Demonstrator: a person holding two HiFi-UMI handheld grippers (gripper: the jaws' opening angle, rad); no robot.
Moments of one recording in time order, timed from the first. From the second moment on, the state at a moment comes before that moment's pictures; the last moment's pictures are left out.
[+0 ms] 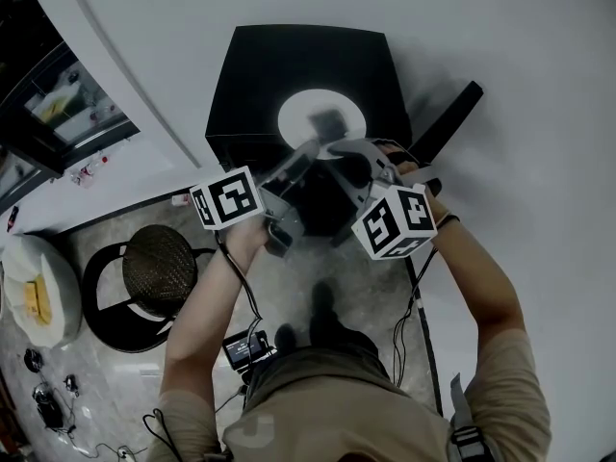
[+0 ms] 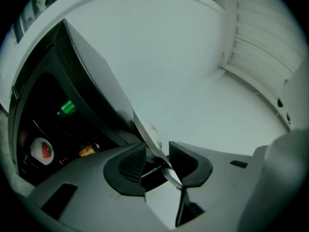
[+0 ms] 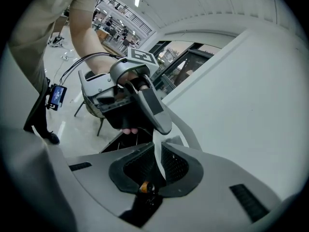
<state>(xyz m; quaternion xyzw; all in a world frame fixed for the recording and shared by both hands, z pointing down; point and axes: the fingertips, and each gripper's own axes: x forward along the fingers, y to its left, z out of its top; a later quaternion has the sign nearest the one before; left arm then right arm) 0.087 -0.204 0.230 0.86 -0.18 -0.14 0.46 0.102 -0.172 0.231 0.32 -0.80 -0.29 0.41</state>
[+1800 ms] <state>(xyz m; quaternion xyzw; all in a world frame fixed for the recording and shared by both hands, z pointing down) 0.049 -0.185 0.237 0.73 -0.13 -0.28 0.61 0.061 -0.126 0.238 0.27 -0.81 -0.33 0.41</state>
